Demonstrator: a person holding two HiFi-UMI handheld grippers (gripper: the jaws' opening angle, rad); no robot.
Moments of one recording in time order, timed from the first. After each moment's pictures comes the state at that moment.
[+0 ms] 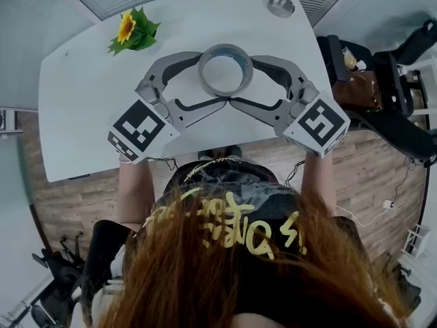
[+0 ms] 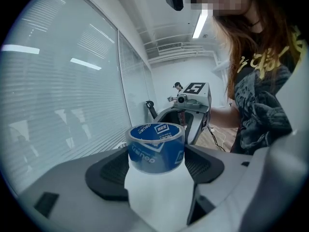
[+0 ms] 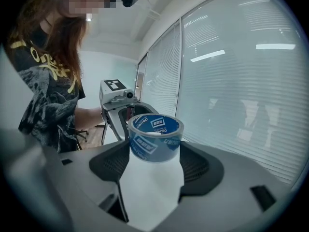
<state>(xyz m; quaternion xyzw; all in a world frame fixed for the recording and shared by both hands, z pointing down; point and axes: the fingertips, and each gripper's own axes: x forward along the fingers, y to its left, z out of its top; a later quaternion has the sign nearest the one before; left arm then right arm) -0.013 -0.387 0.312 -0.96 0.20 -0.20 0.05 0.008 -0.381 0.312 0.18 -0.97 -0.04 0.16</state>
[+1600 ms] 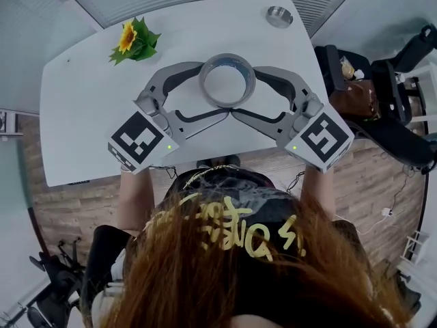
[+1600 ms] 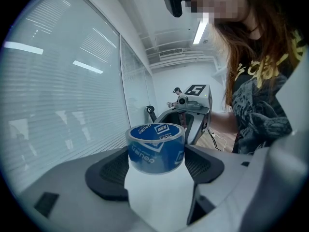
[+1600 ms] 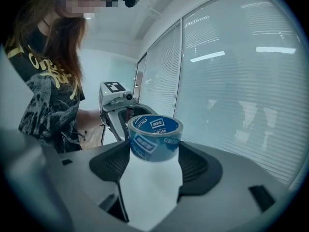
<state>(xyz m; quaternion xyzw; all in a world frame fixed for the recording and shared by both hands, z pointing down) -0.008 -0.386 0.295 -0.96 0.20 -0.17 0.05 0.013 -0.380 0.294 0.19 -0.97 -0.04 0.16</state>
